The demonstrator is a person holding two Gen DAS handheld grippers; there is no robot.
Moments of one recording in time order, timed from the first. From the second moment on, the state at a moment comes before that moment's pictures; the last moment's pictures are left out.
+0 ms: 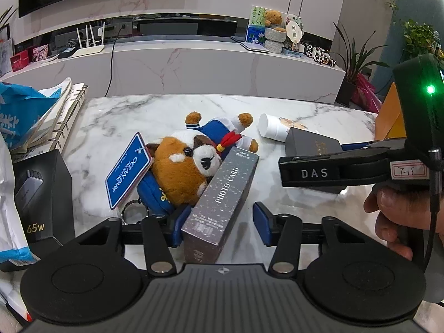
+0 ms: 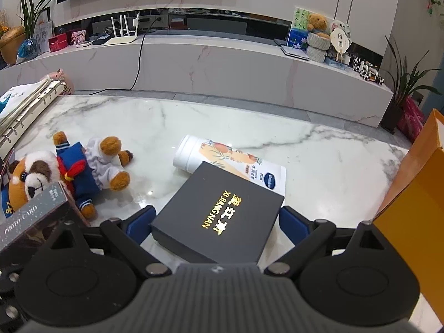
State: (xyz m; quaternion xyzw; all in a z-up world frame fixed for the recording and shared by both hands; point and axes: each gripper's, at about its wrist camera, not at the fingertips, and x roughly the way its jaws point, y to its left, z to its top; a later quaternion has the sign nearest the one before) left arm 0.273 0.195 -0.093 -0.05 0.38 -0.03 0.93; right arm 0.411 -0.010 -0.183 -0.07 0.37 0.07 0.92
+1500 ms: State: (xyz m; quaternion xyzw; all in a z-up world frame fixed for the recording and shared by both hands) left arm 0.264 0.171 -0.062 -0.05 0.35 -0.04 0.94; right arm 0.395 -0.064 -0.139 -0.06 0.32 0.11 0.94
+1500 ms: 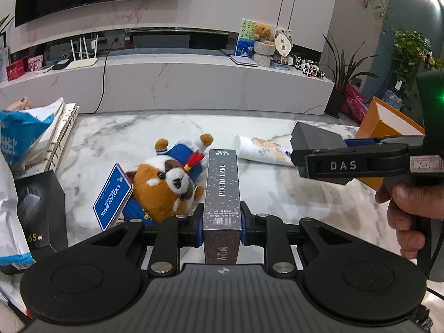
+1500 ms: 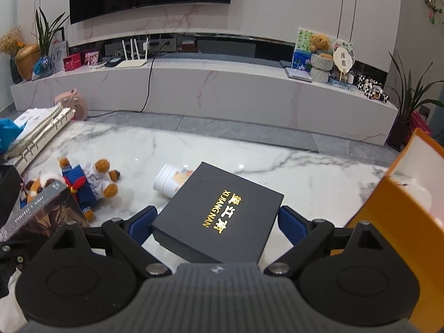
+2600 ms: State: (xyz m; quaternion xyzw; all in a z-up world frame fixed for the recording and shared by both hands) left arm 0.291 0.025 0.057 0.05 0.25 -0.13 0.96; right arm 0.343 -0.240 -0.011 -0.05 0.21 0.03 0.98
